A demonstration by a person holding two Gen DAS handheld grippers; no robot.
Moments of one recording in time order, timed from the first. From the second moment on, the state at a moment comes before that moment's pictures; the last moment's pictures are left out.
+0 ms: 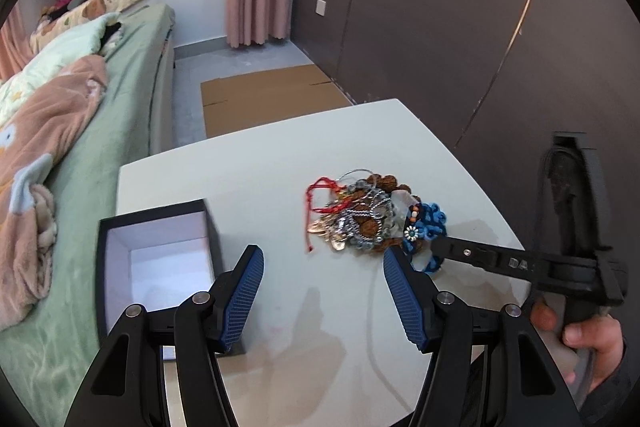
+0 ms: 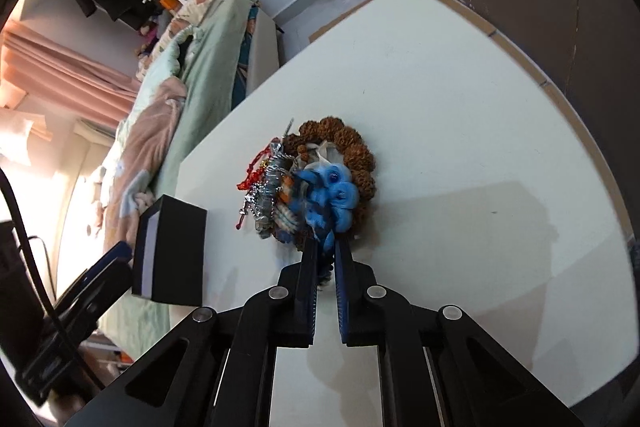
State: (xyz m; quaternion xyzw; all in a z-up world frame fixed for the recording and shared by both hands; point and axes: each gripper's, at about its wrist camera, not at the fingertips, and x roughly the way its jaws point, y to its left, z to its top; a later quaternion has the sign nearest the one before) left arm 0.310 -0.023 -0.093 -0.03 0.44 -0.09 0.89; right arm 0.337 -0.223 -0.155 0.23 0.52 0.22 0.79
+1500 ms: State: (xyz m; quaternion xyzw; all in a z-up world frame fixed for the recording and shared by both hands) left arm 0.322 -0.057 -0.062 0.05 0.41 -0.10 0.91; right arm 0.304 -0.272 -0.132 0.27 0.48 0.22 0.81
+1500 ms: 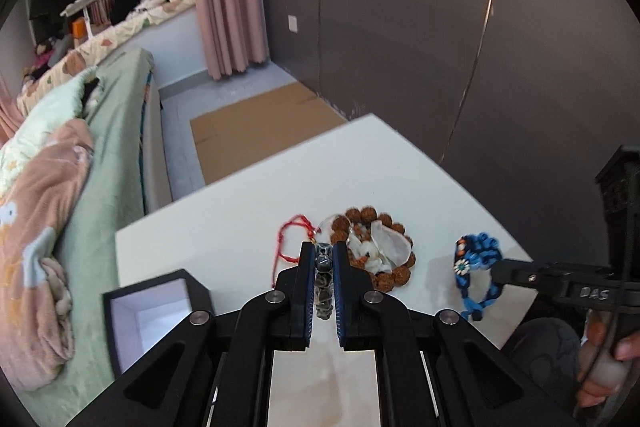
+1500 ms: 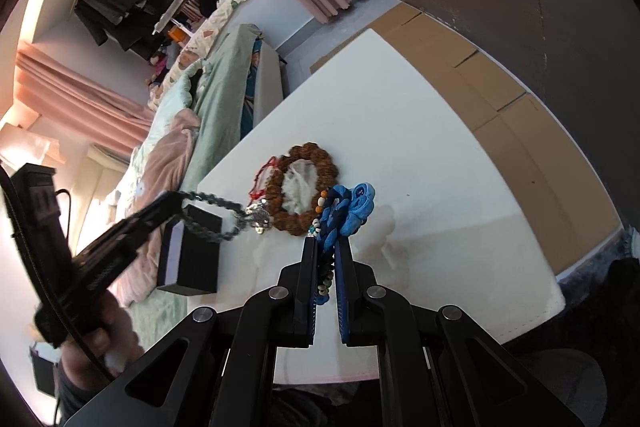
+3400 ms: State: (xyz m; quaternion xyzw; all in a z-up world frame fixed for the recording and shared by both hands) left arm 0.218 0.182 -0.050 -0.20 0.36 0.00 0.91; right arm 0.305 -0.040 -0.054 0.16 0.47 0.35 0.79
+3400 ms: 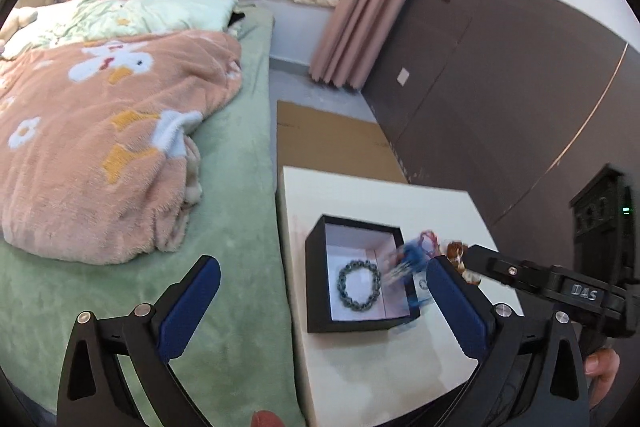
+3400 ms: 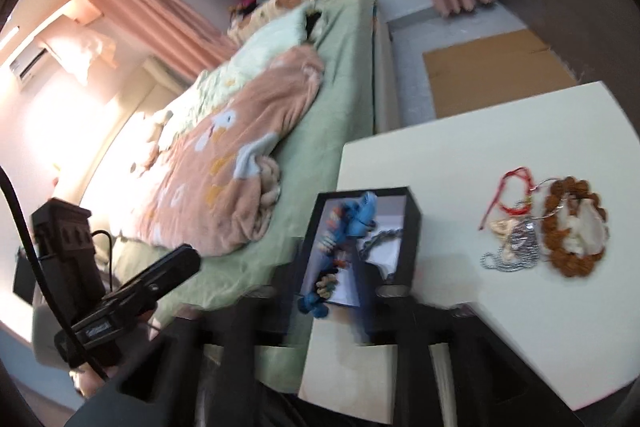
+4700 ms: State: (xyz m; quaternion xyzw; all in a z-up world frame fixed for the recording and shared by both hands) left arm 0.308 -0.008 -0.056 -0.07 0.41 -0.13 0.90; right arm 0.312 -0.284 -0.102 0.28 0.46 0.17 0.83
